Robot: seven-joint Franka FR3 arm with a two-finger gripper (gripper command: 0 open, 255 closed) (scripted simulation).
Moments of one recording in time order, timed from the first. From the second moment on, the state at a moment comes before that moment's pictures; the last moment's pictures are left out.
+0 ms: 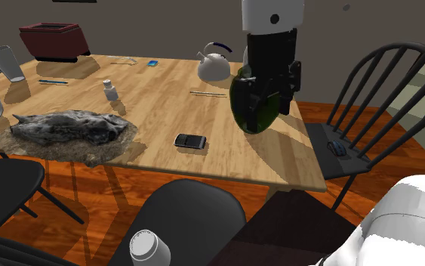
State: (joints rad) arm 0.00 -0.75 -0.06 -2.43 -0.04 1.48 0.08
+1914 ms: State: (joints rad) arm 0.15 0.19 -0.13 -2.03 -0.14 2.06 -0.69
